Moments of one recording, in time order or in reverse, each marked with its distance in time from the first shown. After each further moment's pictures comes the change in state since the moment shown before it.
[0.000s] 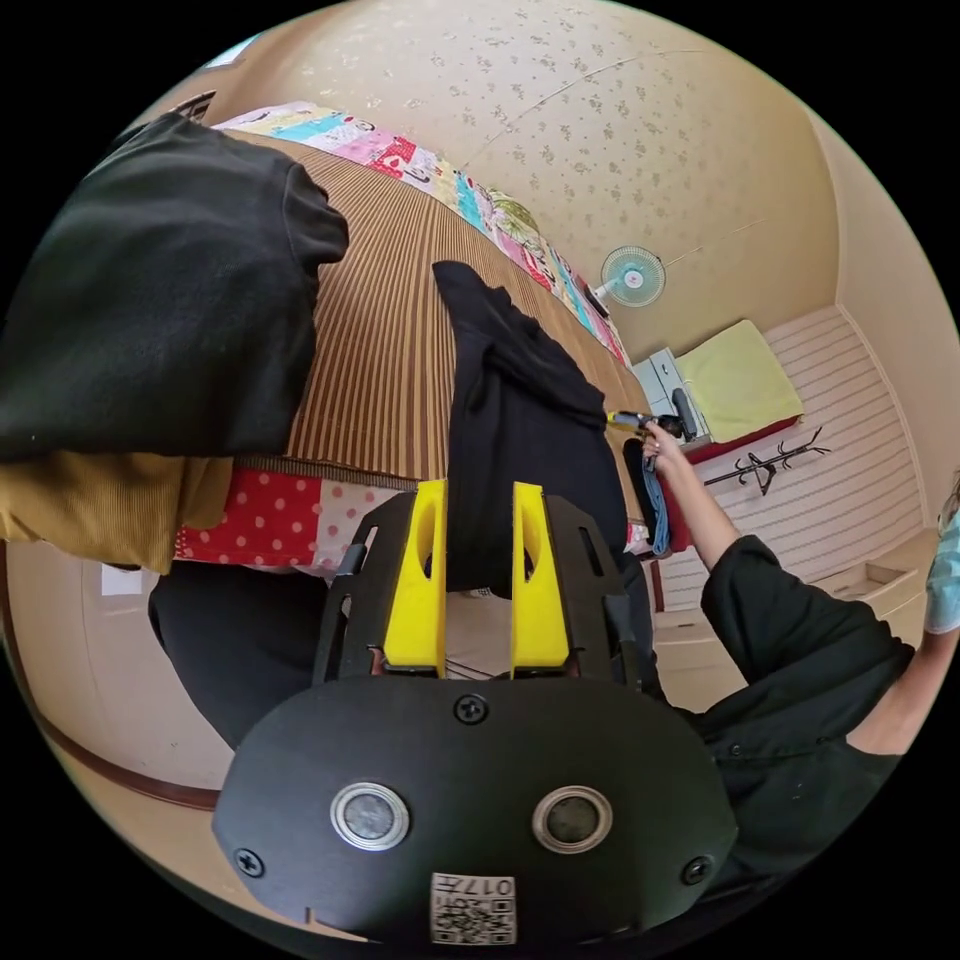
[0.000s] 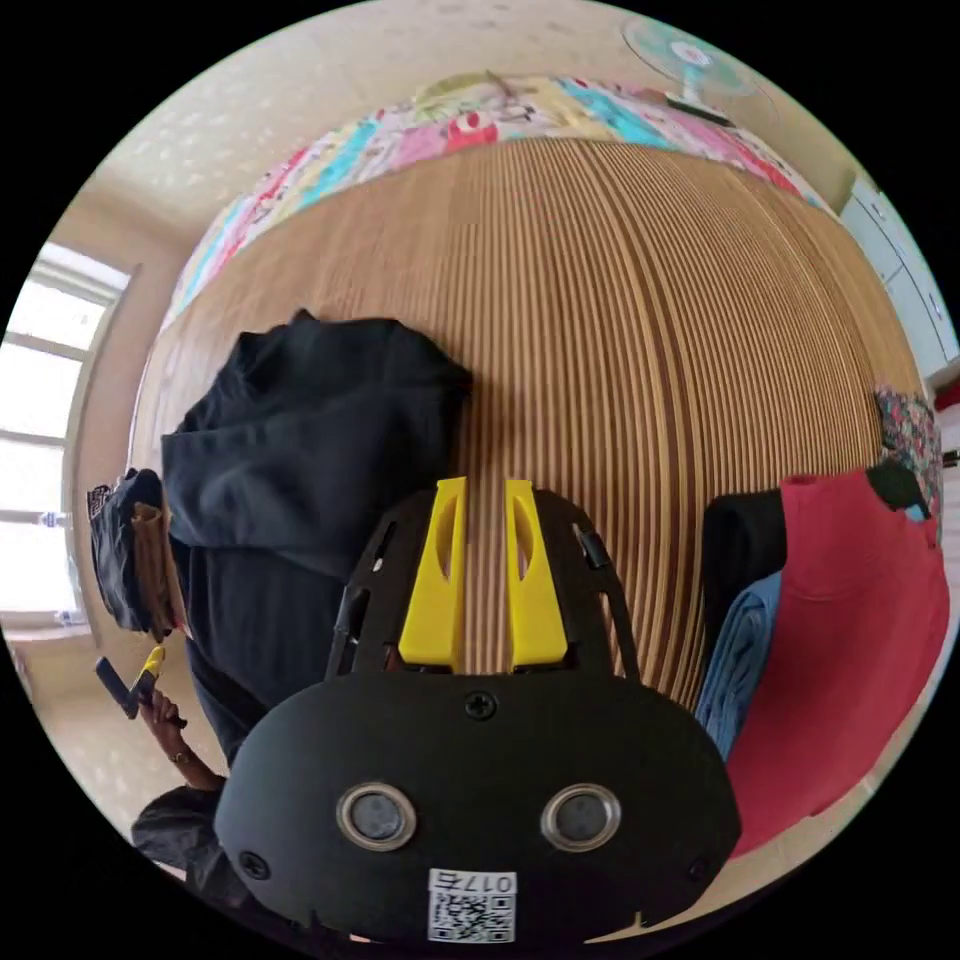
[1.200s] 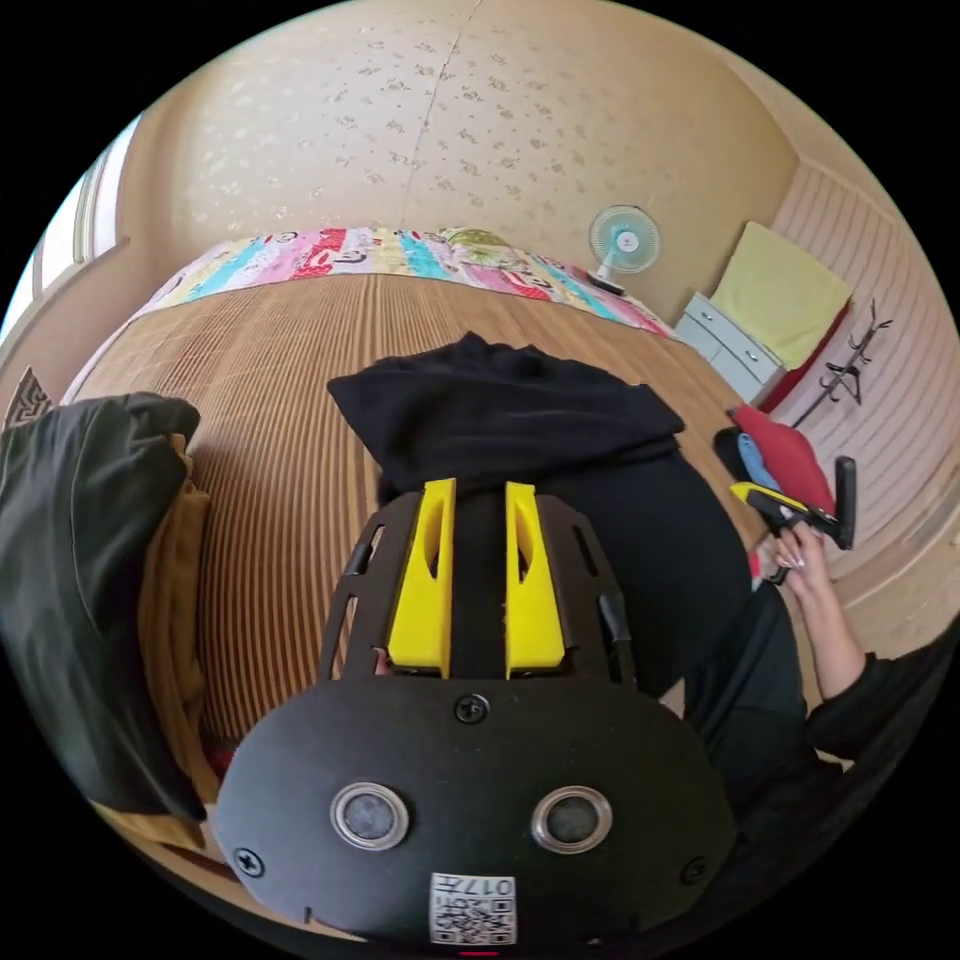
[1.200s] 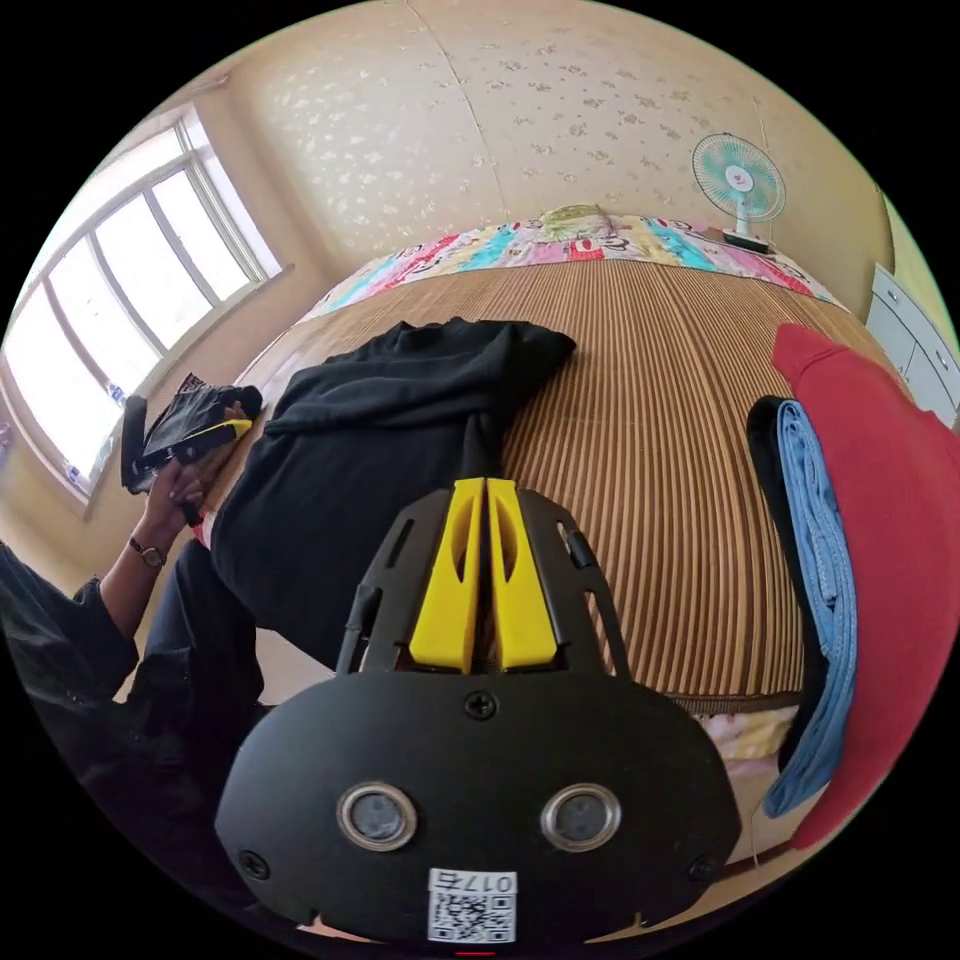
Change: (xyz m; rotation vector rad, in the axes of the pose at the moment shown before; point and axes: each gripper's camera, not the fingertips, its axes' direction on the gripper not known) left arm 0.174 -0.043 0.159 0.047 -0.160 0.355; right arm -0.121 0.292 0.022 0.389 -0.156 -0.304
